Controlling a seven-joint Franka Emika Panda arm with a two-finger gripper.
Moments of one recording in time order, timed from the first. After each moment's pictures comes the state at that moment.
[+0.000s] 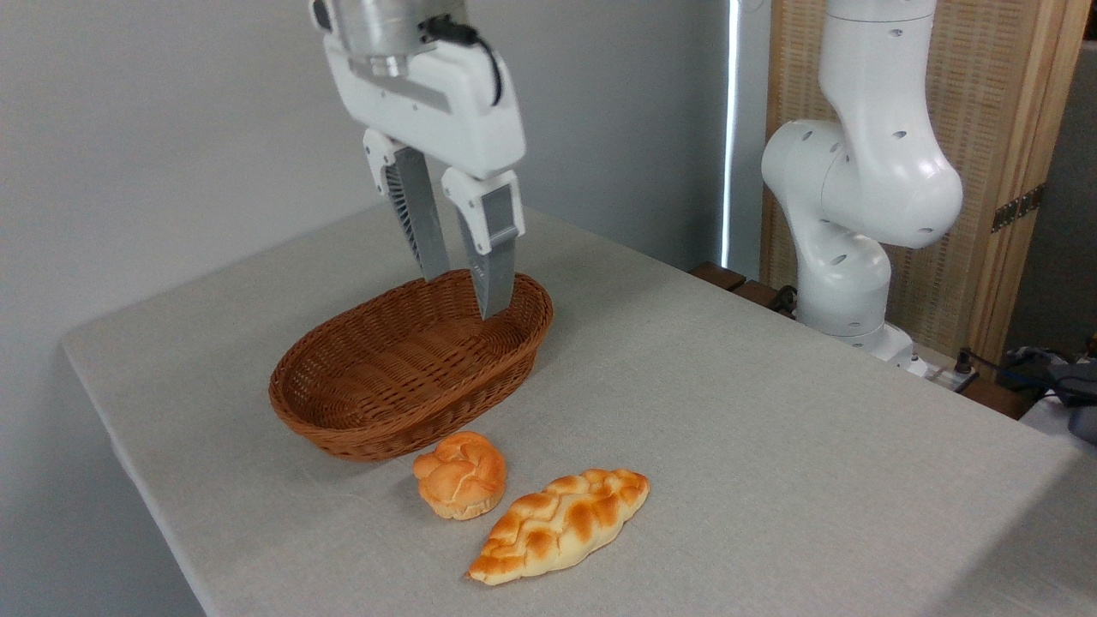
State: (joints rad) arm -0.13 -0.03 0.07 -1.61 -0.01 1.55 0.72
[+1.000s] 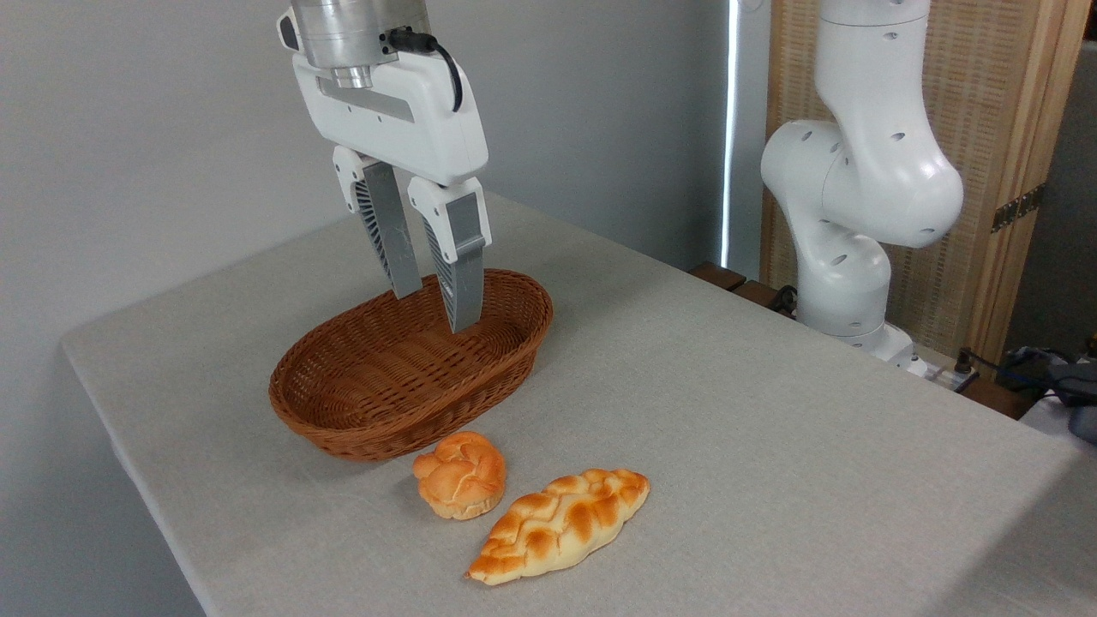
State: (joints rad) arm -0.12 0.01 0.03 -1.59 0.03 1.60 0.68
